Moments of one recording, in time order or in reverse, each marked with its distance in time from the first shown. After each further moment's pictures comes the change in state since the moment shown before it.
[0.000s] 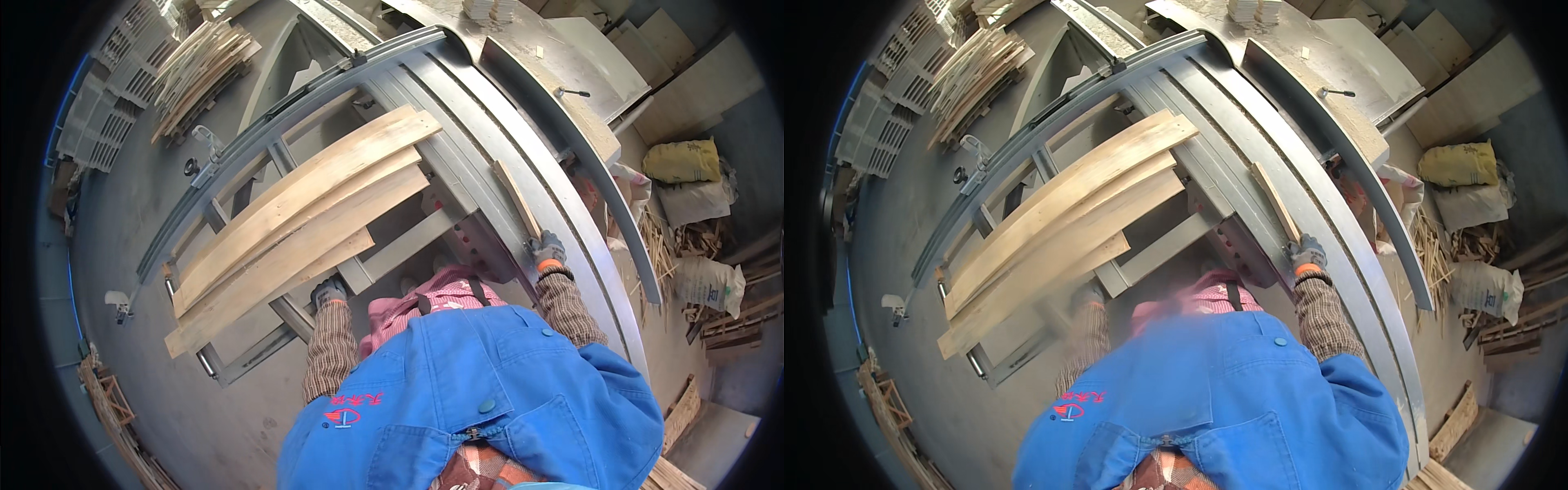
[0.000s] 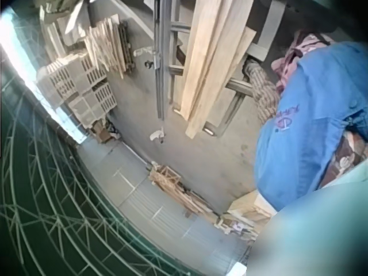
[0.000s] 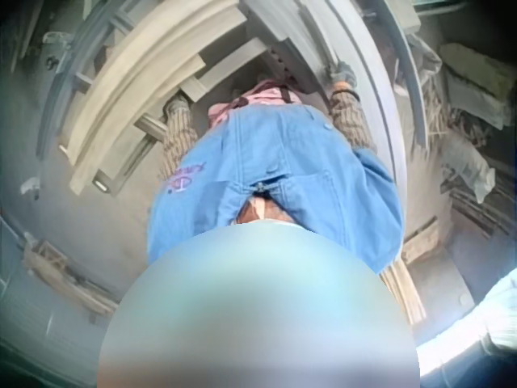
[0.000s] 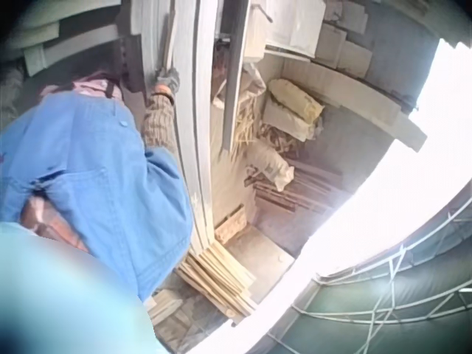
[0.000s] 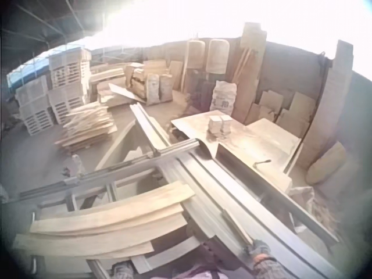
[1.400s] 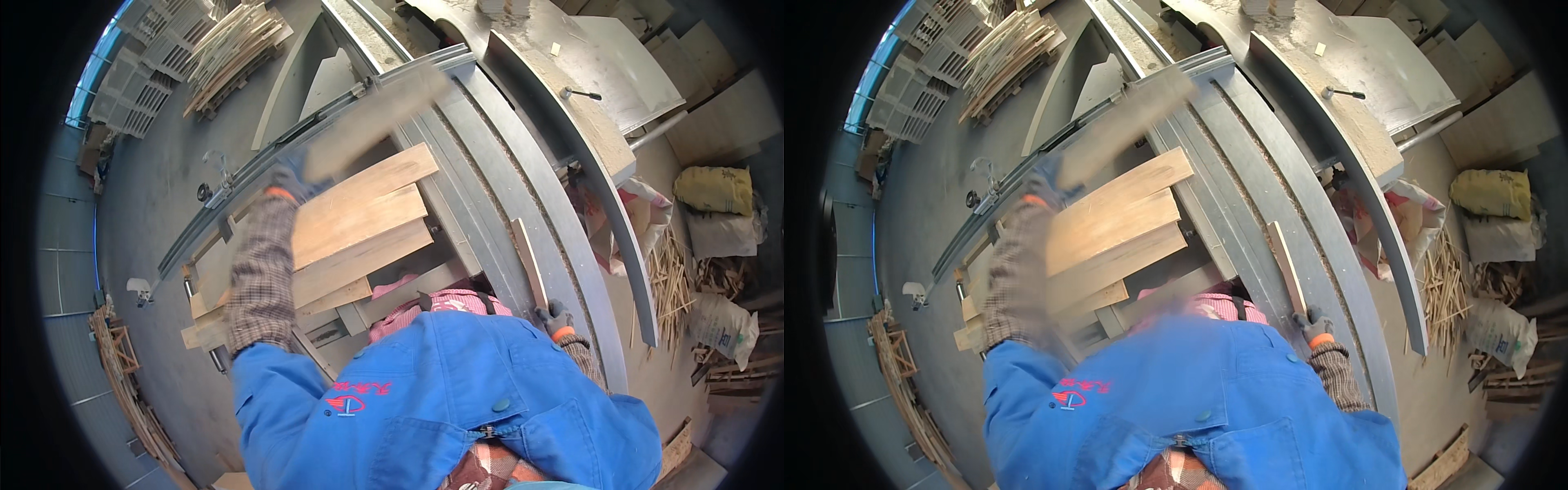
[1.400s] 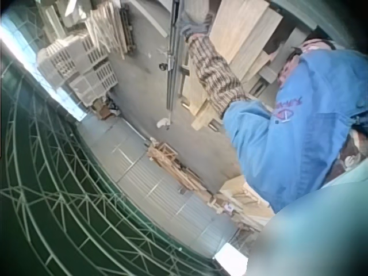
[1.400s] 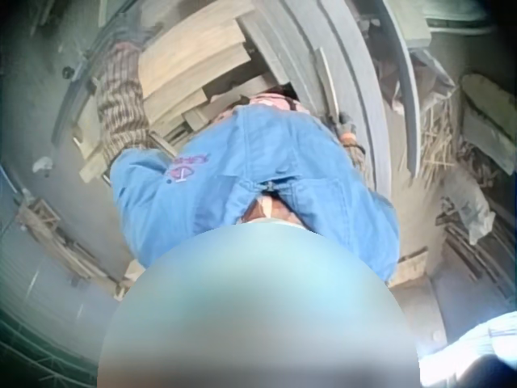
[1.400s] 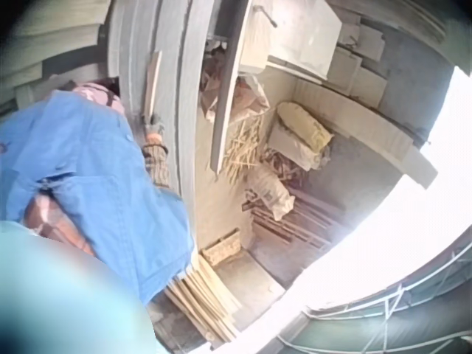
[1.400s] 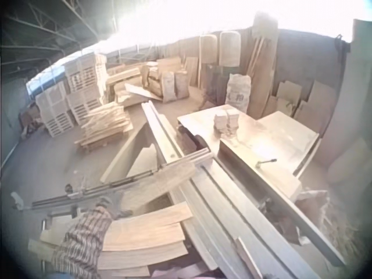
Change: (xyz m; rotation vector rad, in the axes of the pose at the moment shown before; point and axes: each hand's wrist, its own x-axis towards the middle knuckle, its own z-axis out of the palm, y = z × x) left_hand 0.120 0.132 -0.425 -0.274 0.748 0.584; right_hand 0.041 0.076 -0.024 0.444 -0.238 -0.096
